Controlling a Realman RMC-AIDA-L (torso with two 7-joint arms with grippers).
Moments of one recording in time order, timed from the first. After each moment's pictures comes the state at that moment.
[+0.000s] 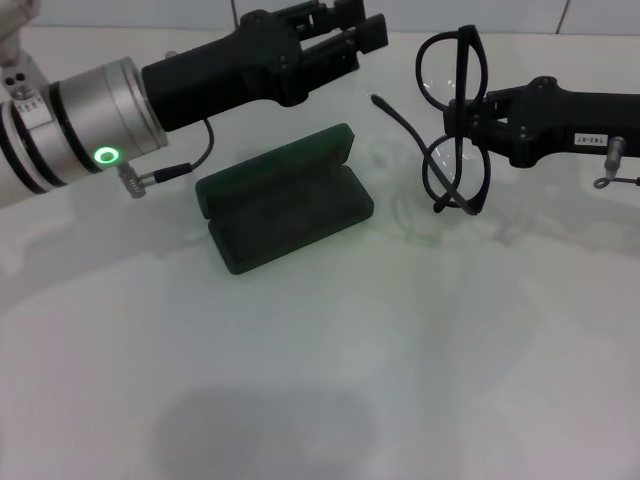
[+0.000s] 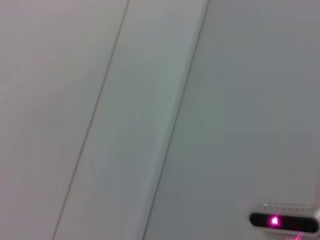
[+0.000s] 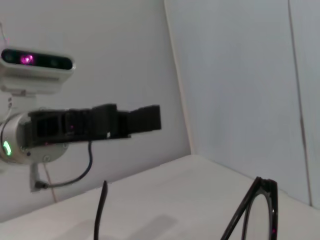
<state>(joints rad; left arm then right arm) -0.60 -2.08 1.01 0.54 1.31 1.52 -1.35 0.69 1.97 -0.99 -0.56 -1.65 -1.38 1.42</state>
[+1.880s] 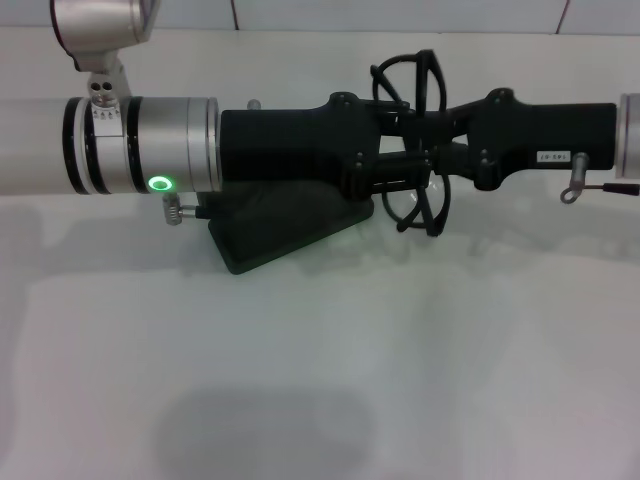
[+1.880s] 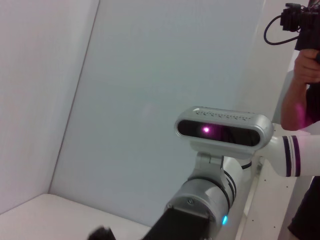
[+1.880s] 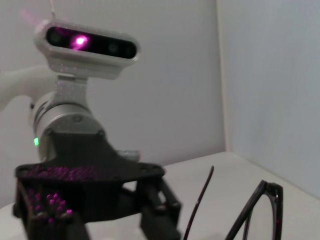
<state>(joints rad) -0.69 -2.07 1.13 0.55 1.50 1.57 -1.44 0.69 2.00 -1.09 -0.63 -1.64 -1.39 1.38</state>
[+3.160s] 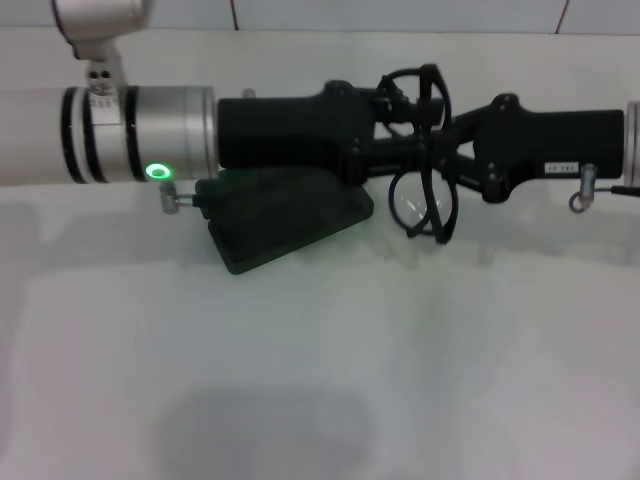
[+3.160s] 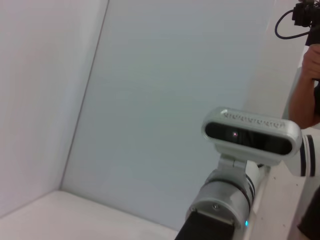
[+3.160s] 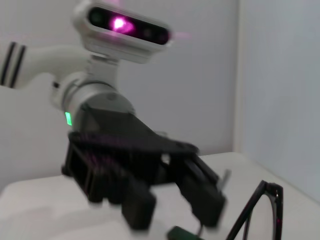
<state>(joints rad) -0.70 -2.06 1.12 0.55 1.50 1.55 -1.45 0.68 2.01 -1.07 -0.65 -1.68 -1.42 1.30</state>
